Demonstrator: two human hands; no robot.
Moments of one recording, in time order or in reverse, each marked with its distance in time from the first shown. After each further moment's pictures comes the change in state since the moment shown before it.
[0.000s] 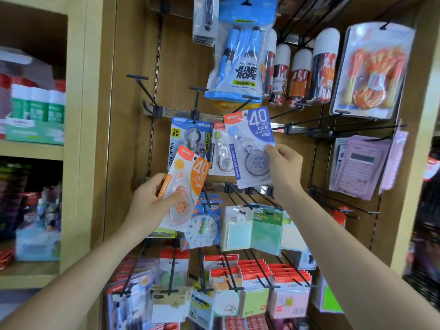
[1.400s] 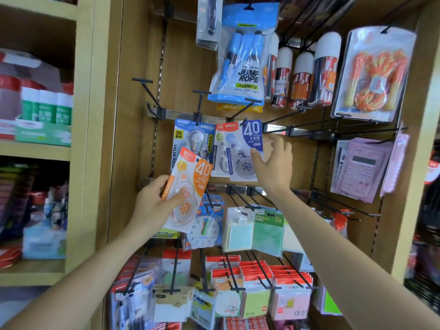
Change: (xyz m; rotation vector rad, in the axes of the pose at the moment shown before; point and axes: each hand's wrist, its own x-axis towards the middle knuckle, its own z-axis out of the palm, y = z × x) left_hand -0.001 -0.001 0.003 0.006 0.038 0.006; right_hand 0.015 0.015 0.017 -0.562 0.050 -0.358
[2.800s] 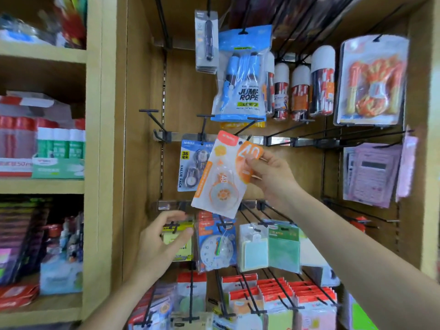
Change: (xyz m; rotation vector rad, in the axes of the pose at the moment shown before) left_hand -0.020 -0.021 -0.018 0.088 -0.011 0.177; right_hand -0.004 -0.048 -0.013 0.994 -0.451 0.323
